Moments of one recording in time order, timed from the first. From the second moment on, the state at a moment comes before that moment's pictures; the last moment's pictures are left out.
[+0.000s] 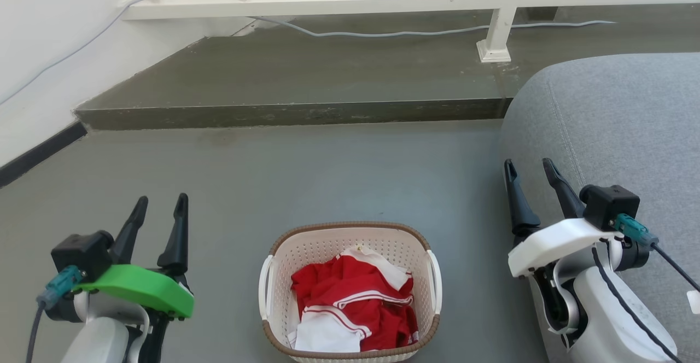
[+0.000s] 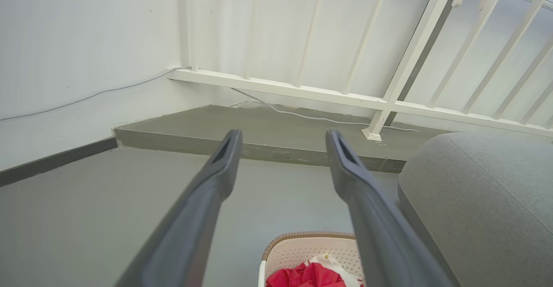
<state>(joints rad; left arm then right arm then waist) -0.19 0.25 -0.29 0.30 -0.64 -0.08 -0.25 -0.19 -0.16 0.34 0.32 0.44 -0.10 -0.25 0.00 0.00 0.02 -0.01</state>
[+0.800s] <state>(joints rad) -0.11 0.18 -0.22 0.26 -0.54 -0.10 -0.25 -0.12 -0.12 0.29 0.28 0.38 -0.09 -0.25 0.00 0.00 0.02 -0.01</state>
